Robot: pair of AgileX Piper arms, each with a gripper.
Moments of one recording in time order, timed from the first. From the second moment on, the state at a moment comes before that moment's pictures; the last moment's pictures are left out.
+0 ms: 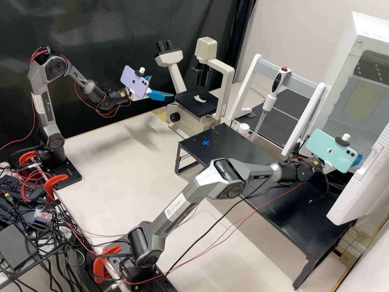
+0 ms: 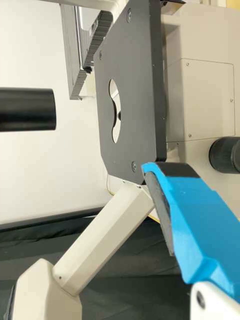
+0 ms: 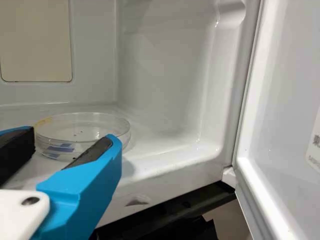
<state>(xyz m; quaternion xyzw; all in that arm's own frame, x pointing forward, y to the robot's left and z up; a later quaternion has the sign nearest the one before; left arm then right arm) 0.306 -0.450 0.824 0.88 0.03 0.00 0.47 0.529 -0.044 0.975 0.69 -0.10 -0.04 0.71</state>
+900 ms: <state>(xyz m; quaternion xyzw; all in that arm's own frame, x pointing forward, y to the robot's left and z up) 0.306 -0.450 0.824 0.88 0.03 0.00 0.47 0.517 -0.037 0.985 0.68 -0.10 -0.04 0.72</state>
